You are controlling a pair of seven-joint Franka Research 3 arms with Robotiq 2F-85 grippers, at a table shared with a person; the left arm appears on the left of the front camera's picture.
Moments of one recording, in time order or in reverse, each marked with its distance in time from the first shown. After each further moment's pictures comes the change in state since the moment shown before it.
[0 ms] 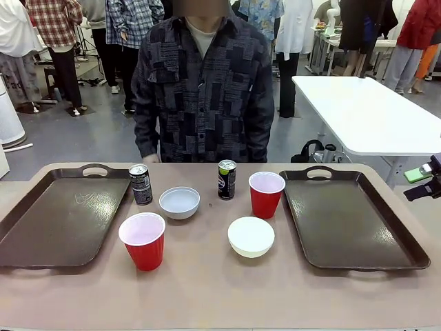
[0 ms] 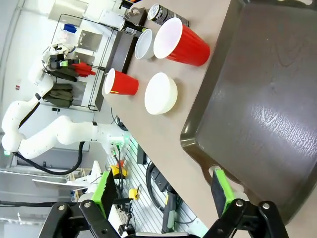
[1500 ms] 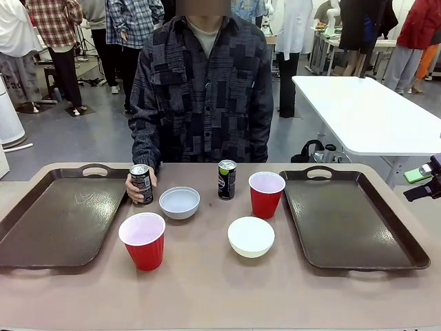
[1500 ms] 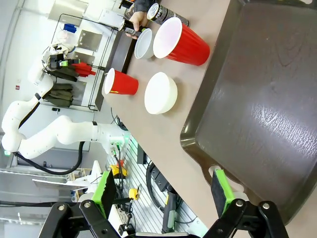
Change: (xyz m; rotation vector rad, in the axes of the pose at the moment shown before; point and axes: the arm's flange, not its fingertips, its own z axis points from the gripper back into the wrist) left arm 0.000 0.000 0.000 0.001 0.000 0.001; right arm 0.000 -0.001 -0.001 0.001 0.002 -0.002
